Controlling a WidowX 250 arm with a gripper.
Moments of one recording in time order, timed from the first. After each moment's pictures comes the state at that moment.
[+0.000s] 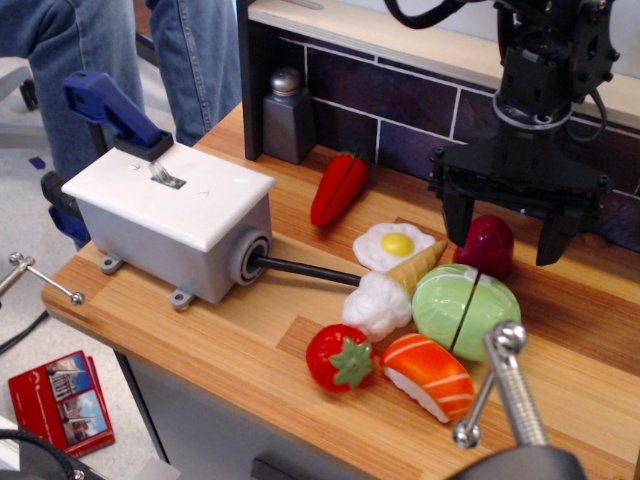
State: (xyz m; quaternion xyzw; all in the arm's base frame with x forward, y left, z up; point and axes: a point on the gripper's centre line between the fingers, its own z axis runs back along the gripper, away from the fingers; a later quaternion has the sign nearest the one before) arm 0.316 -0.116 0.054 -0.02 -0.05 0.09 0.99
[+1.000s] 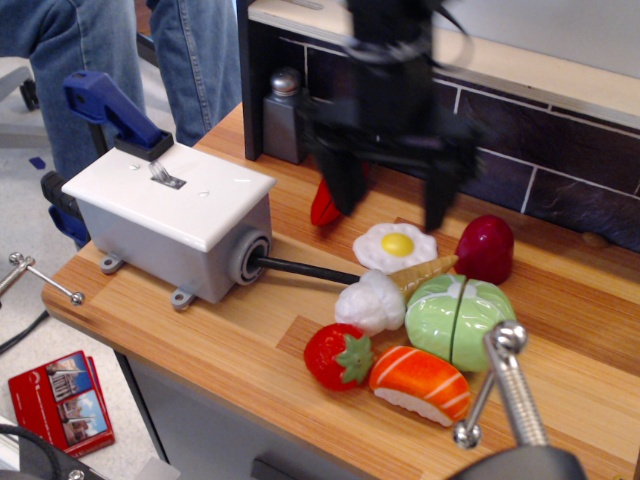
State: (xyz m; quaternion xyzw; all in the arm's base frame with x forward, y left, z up) arm 0.269 -0.046 0.098 -0.07 -0.02 0.04 1.00
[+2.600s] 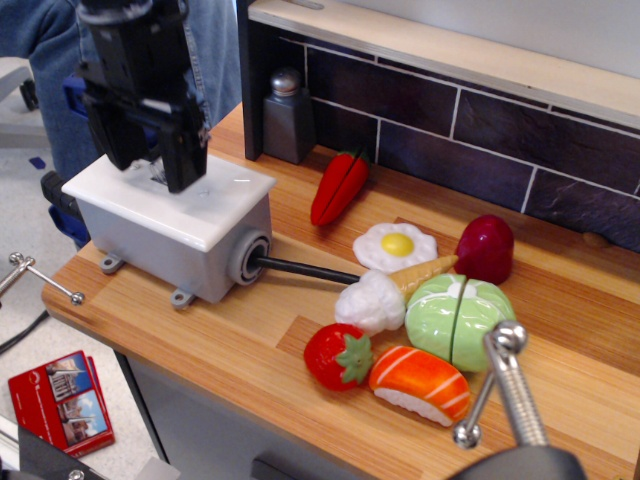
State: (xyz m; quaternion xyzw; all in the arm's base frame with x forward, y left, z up) arm 0.246 0.101 0.075 -0.03 0.01 -0.03 1.00
